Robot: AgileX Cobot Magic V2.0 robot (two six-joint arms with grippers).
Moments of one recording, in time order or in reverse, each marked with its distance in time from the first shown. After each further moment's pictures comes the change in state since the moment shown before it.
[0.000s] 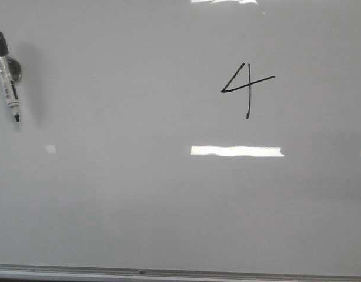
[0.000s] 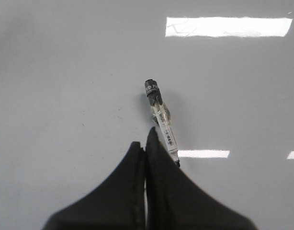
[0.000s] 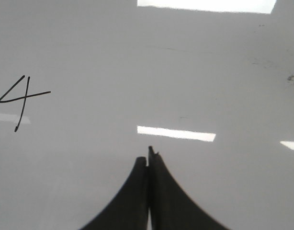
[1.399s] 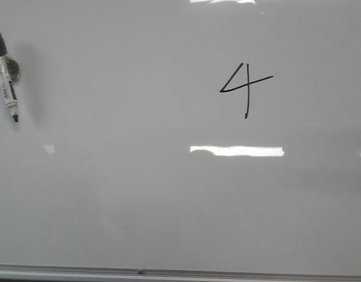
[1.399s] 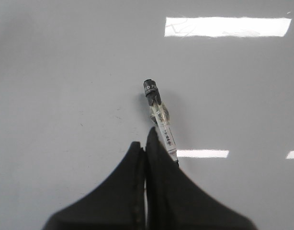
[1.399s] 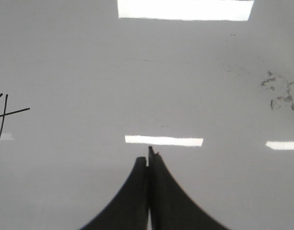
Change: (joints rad) left arm 0.000 0.000 0.000 0.000 0.000 0.000; right arm -0.059 0.000 0.000 -0.114 -0.036 0.145
